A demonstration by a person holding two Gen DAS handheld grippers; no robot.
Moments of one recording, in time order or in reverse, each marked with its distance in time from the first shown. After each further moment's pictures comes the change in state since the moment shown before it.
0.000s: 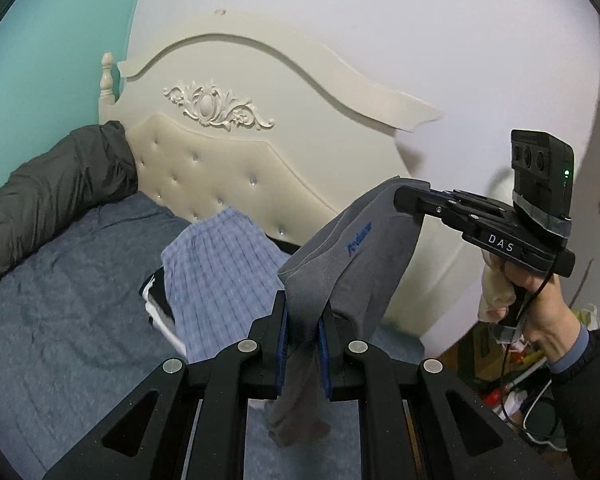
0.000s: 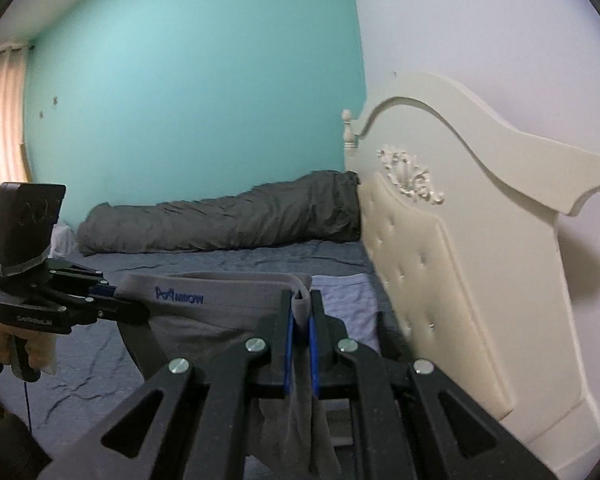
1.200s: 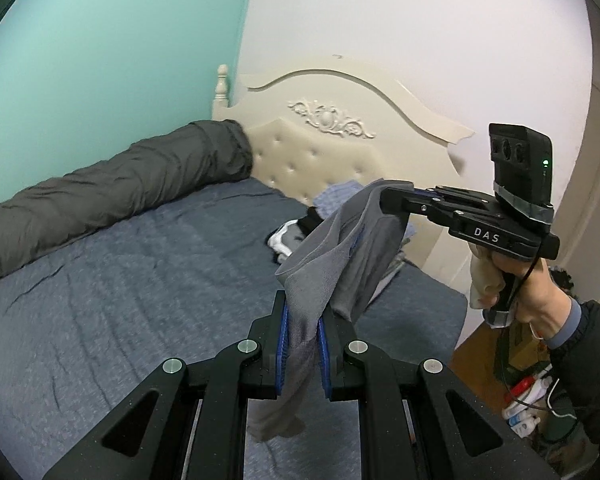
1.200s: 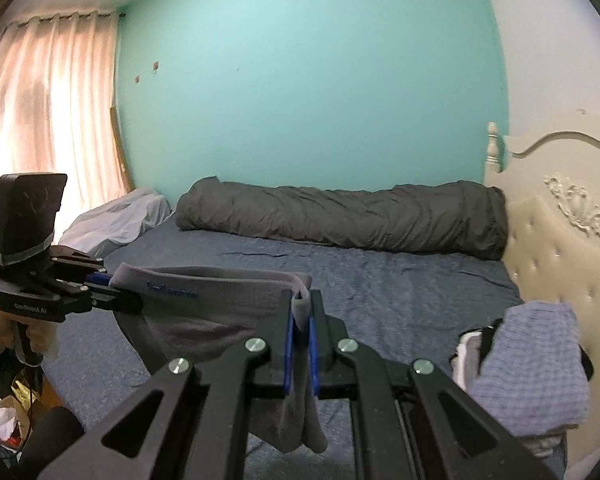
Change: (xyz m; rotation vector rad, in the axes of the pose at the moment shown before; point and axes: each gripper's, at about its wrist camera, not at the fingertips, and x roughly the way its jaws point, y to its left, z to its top) left arm -0.295 0.092 -0.172 -0.057 -0.088 0.213; right arm 0.014 0.297 -0.014 -0.141 -0.018 0.320
